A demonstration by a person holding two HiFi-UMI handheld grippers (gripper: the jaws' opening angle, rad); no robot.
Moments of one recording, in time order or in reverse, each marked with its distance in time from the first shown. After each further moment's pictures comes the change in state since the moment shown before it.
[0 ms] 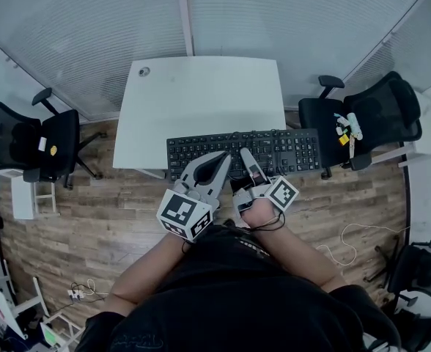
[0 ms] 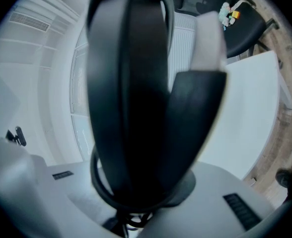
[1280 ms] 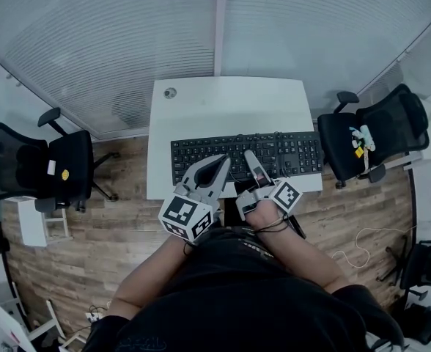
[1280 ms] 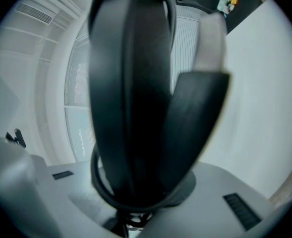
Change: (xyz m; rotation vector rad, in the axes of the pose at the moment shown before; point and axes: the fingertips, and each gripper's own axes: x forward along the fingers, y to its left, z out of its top) left arm -0.045 0.177 0.039 -0.022 0.009 -0.030; right arm 0.155 0.012 -0.080 -0.005 -0.048 -0.002
